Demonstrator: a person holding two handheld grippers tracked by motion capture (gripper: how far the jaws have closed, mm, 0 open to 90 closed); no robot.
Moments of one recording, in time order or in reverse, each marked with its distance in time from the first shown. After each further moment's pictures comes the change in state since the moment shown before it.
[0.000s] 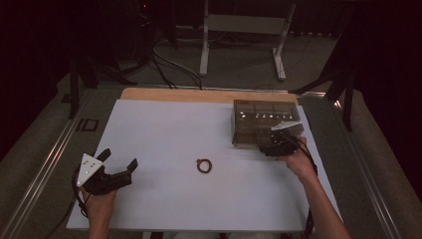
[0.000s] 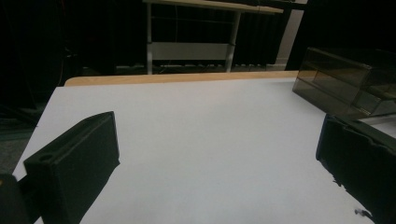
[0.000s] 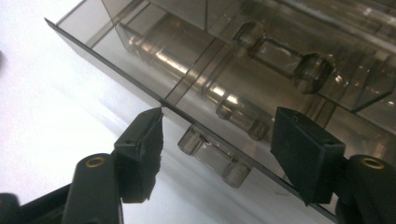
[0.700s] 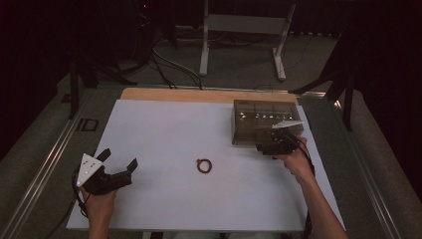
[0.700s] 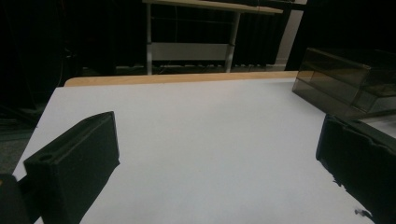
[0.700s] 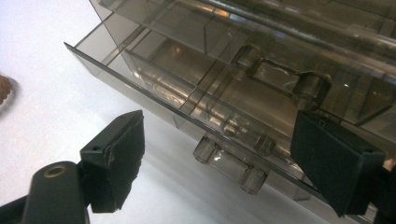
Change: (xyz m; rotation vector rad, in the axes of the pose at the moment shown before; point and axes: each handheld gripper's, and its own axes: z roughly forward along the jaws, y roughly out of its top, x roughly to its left) left arm 0.000 0.000 0.000 -0.003 0.000 -0.001; right arm -0.001 0.002 0.002 -0.066 0.024 0.069
